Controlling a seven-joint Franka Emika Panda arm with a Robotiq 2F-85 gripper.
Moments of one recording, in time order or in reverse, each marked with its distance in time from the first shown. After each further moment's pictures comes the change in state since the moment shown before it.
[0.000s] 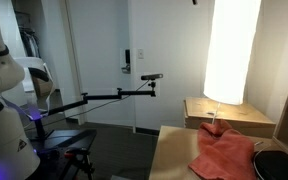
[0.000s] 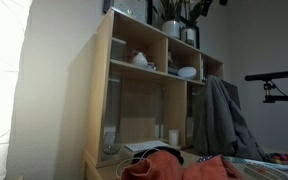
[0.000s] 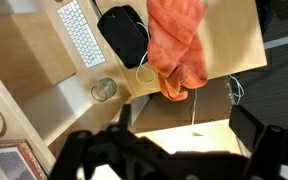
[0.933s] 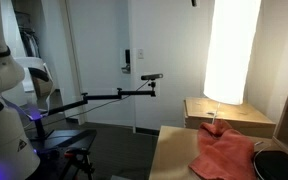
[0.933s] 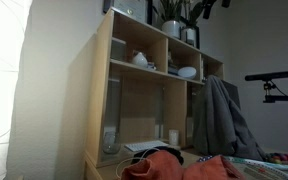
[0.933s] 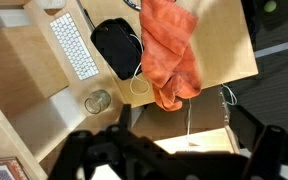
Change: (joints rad) arm -0.001 0.043 -0.001 0.068 -0.007 -0.091 0.003
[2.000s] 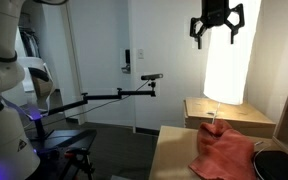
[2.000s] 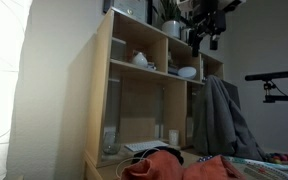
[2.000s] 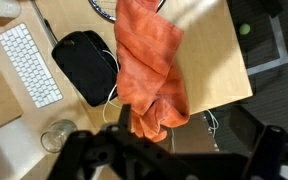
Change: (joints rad) arm 0.001 0.227 0.000 0.033 0.001 0.000 0.002
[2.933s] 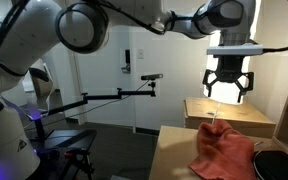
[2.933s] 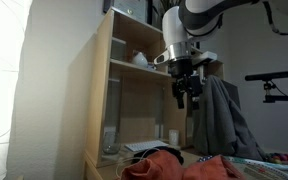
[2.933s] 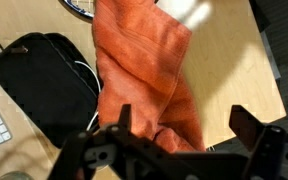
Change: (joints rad) arm 0.001 0.508 -0.009 0.428 -0.009 -0.101 -0.001
